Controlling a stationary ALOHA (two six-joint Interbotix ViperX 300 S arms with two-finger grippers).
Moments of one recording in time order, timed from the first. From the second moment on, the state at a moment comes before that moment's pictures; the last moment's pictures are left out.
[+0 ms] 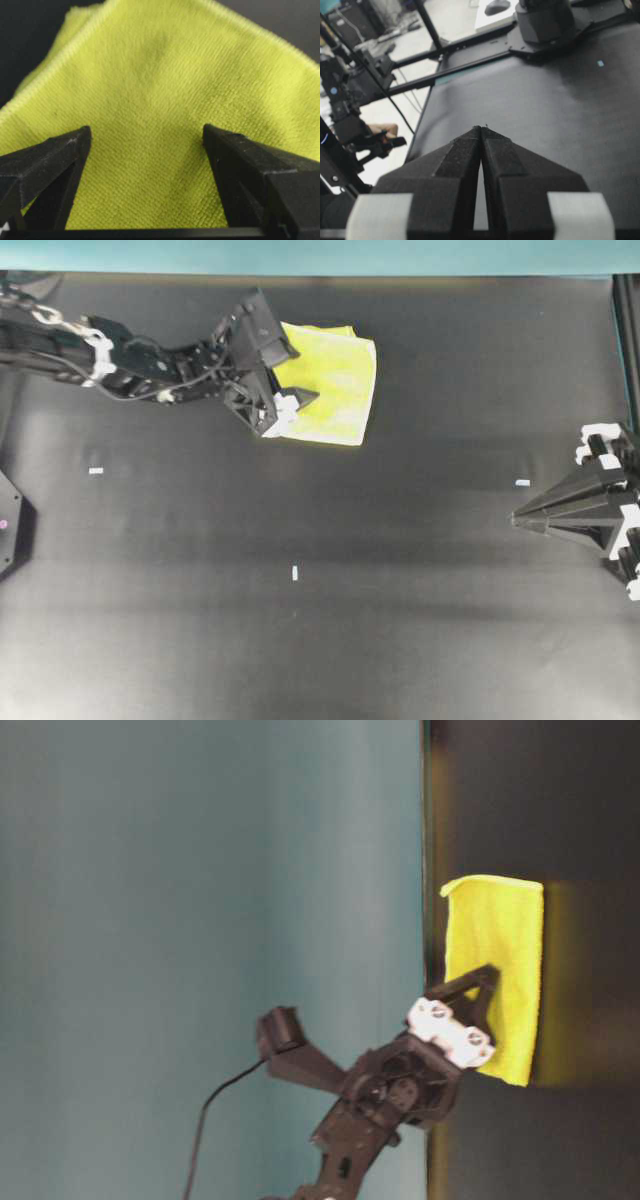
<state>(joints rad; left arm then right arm) 0.44 0.36 0.58 0.04 -0.34 0.01 0.18 -0.95 1.20 0.00 -0.23 0.40</state>
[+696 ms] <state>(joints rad) 0.34 0.25 0.82 0.04 -0.41 0.00 0.18 -0.95 1.21 0.00 -0.22 0.40</state>
